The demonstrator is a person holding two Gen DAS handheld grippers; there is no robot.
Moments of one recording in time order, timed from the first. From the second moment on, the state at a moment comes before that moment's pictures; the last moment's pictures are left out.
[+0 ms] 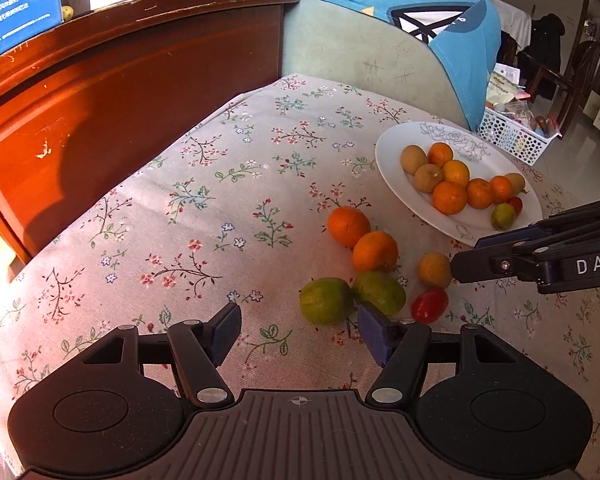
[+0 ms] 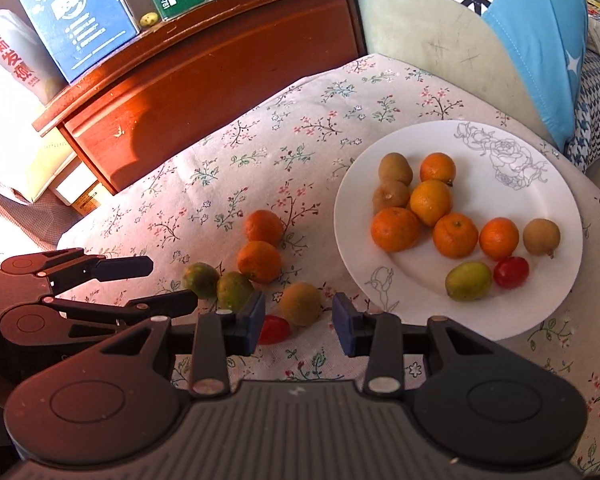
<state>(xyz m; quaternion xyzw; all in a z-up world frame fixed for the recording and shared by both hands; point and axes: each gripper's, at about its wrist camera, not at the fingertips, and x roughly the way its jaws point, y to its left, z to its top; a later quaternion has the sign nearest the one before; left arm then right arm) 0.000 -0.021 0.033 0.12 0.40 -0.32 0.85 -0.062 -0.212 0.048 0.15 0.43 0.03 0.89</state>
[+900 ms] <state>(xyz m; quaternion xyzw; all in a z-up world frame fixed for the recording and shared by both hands) 0.004 -0.040 0.017 0.14 0.38 -0.35 0.85 -0.038 -0.201 0.027 0.14 0.47 0.02 0.87</state>
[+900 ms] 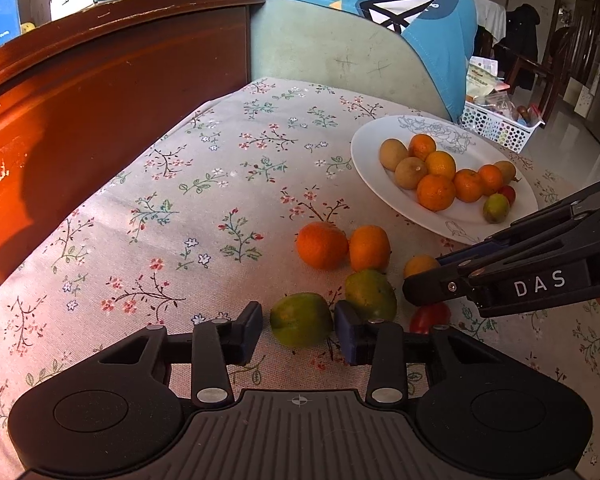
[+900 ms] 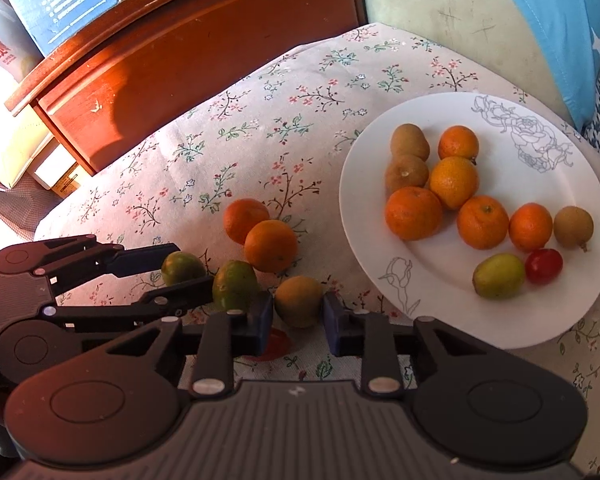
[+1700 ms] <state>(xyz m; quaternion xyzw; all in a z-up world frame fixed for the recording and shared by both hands) 0.009 -0.033 0.044 0.07 0.38 -0.32 0.87 -0.044 -0.209 0.043 0.15 0.44 0.03 0.89</state>
